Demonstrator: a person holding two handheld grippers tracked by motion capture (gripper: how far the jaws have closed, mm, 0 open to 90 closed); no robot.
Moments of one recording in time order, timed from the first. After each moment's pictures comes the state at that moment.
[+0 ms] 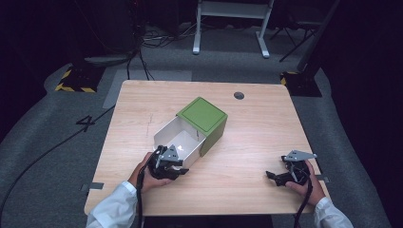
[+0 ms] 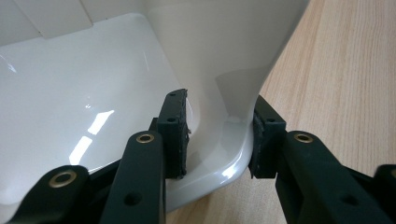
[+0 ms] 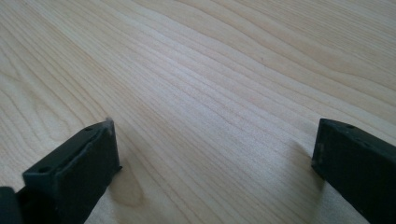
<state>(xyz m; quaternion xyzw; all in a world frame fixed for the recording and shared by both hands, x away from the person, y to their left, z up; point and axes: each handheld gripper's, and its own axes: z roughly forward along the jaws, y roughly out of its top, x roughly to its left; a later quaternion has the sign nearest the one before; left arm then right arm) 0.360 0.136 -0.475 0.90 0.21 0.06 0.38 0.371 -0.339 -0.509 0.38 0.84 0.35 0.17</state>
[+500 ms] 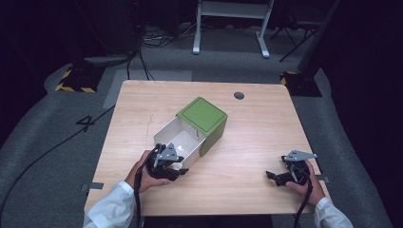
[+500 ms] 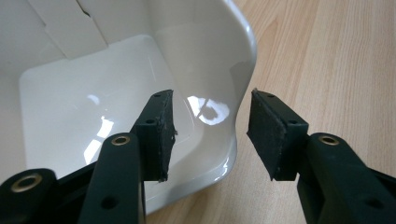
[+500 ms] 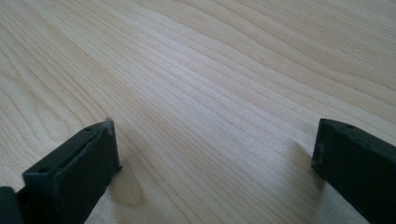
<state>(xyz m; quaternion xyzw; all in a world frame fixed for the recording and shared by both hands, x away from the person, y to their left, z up) 0.353 0.138 -0.453 0.90 0.20 0.08 0.38 0.371 -0.339 -0.509 0.38 0.84 0.35 0.17</state>
